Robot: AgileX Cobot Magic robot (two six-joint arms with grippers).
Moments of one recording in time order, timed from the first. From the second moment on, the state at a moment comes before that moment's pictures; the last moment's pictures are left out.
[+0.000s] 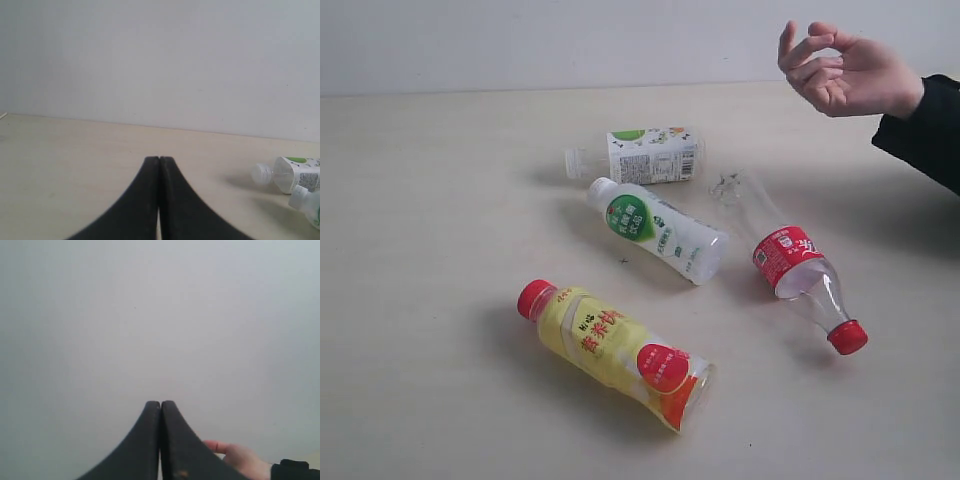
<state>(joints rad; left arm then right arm) 0.08 0.01 0.00 0.11 0.11 -0.21 0.09 0.20 -0.21 -0.22 -0.20 0.64</state>
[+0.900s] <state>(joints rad) 0.08 0.01 0.00 0.11 0.11 -0.21 0.09 1.16 -0.78 -1.67 -0.88 1.45</state>
